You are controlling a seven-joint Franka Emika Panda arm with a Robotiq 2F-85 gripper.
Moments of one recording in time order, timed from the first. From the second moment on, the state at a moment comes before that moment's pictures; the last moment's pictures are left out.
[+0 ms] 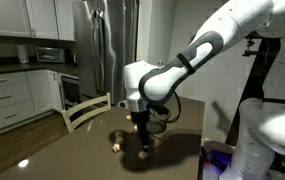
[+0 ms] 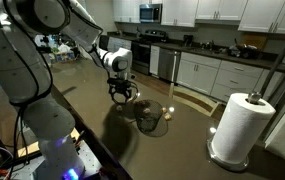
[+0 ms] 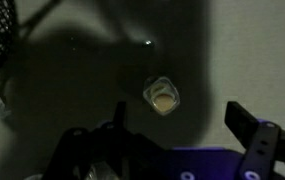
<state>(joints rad) 0.19 -0.07 0.10 -2.45 0.08 2.19 -0.38</state>
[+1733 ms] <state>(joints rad) 0.16 0.09 0.11 -2.41 0.08 2.25 -0.48</state>
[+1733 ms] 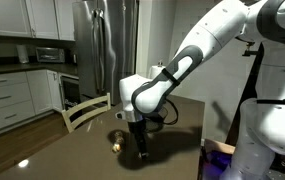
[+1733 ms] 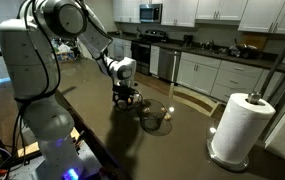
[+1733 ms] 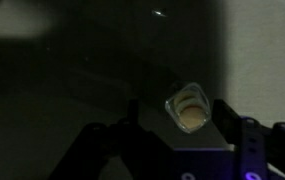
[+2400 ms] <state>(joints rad) 0.15 0.09 0.11 -2.41 0.07 2.25 -0.47</state>
